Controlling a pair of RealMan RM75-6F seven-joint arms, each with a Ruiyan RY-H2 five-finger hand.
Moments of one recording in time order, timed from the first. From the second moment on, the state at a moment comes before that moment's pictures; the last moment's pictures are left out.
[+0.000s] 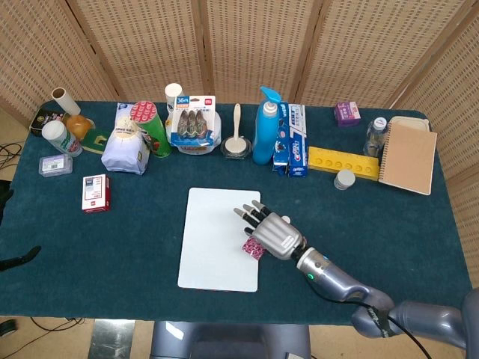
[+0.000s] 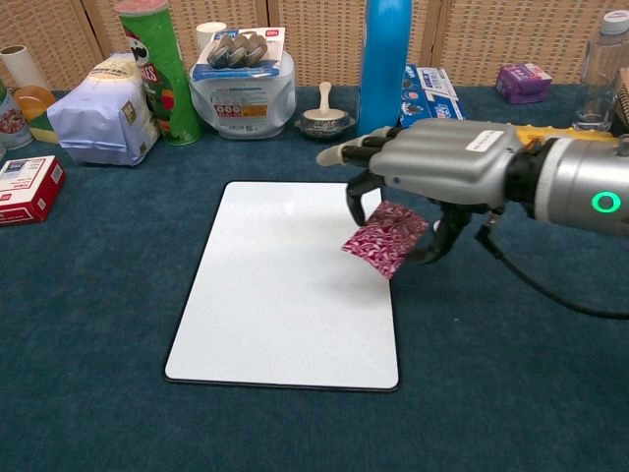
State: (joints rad) left arm -0.09 -0.92 -0.11 -1.92 1.33 1.47 0.02; right arm 0.81 -1.49 0.11 -1.57 -1.45 0.84 -0.45
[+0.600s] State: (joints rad) left arm -0.09 -0.90 -0.11 -1.90 1.34 1.45 -0.02; right arm 0.99 -1.75 0.19 -1.58 -0.88 0.86 -0.93
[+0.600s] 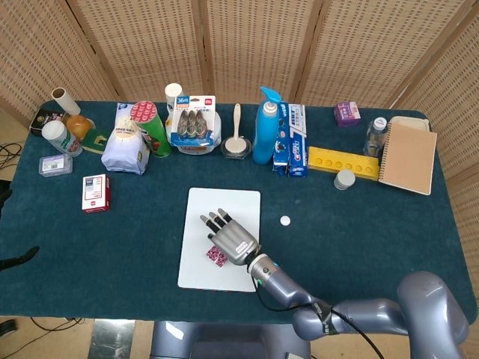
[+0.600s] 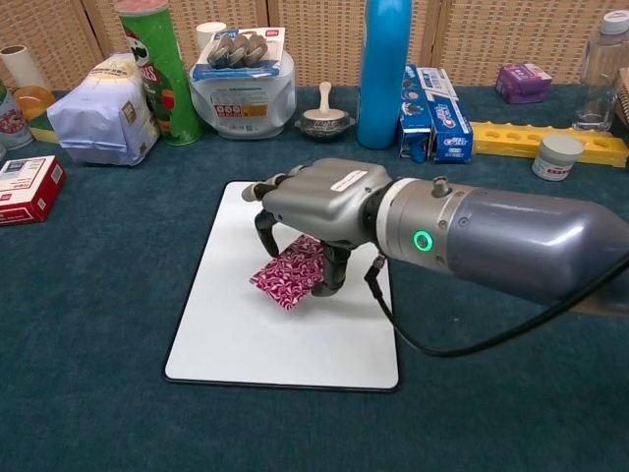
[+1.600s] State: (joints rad) left arm -0.08 -0.90 -0.10 -1.90 1.35 1.46 -0.02; right arm 0.90 -1.52 0.10 -1.52 -0.86 0.89 -0.65
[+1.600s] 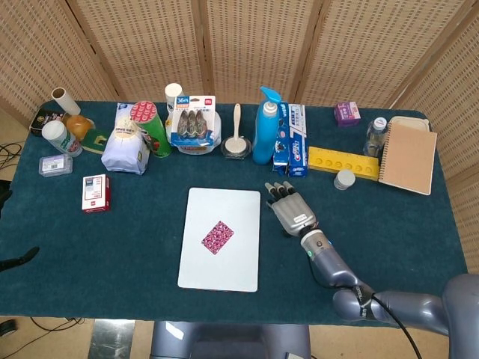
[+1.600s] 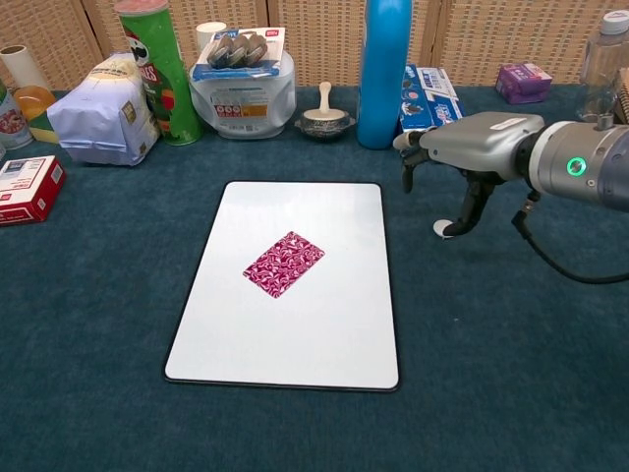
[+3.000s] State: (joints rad) left arm -0.09 -0.91 -0.10 -1.92 1.34 1.46 0.01; right arm 0.84 -1.59 0.09 -1.27 -1.02 0.78 -0.36
